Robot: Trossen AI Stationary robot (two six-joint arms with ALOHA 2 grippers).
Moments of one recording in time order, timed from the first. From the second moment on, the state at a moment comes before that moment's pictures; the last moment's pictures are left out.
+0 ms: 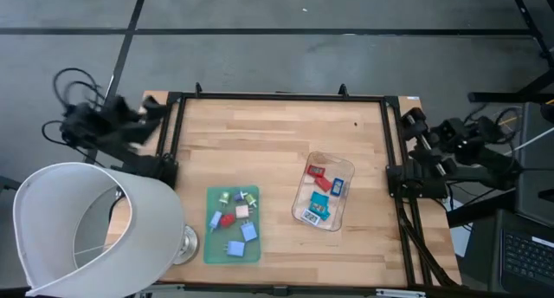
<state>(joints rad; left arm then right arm) -0.36 0.28 0.75 0.06 -0.48 -0.24 -0.08 0.21 0.62 0.08 -0.35 0.25</state>
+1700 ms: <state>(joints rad) -0.34 0.00 0.01 0.35 -0.01 -0.20 -0.12 0.00 0.02 0.15 -0.39 0.25</state>
